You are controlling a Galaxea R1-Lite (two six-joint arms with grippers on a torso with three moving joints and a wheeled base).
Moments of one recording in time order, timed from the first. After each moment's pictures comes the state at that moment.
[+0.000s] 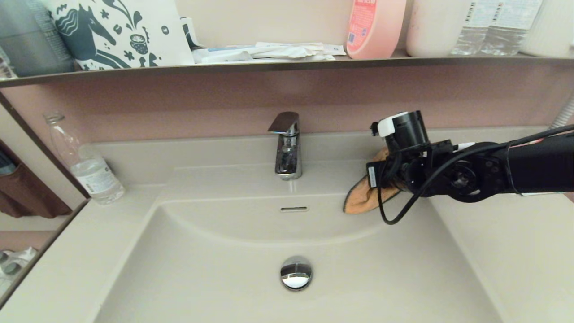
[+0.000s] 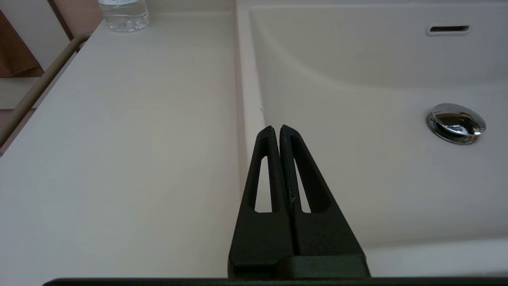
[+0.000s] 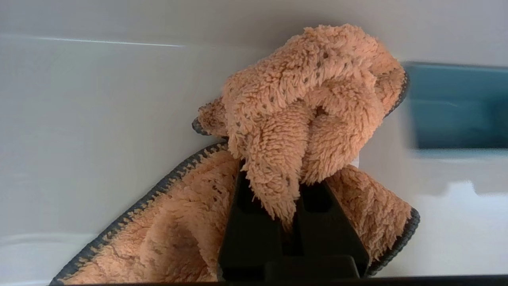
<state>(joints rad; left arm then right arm) 0.00 0.00 0.00 0.00 0.00 0.00 0.48 2.00 -1.42 0.00 -0.52 0.14</state>
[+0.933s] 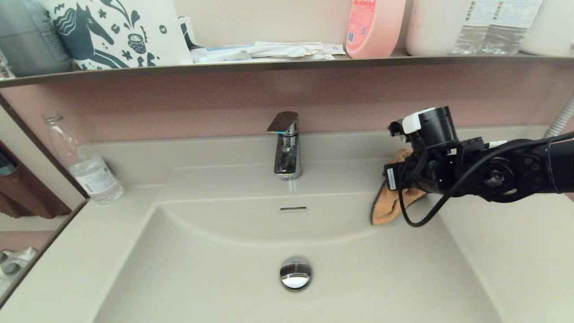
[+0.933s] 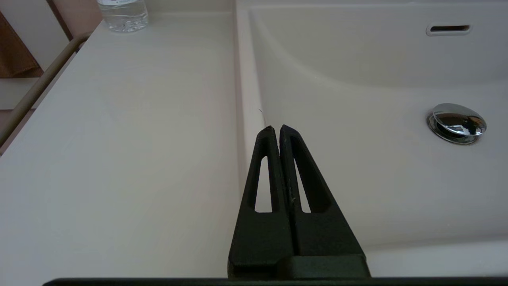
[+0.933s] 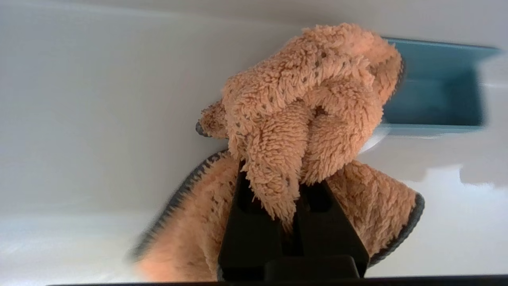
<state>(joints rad) 0.00 0.00 0.00 0.00 0.00 0.00 0.46 1.91 -1.36 0.01 -0.48 0.11</state>
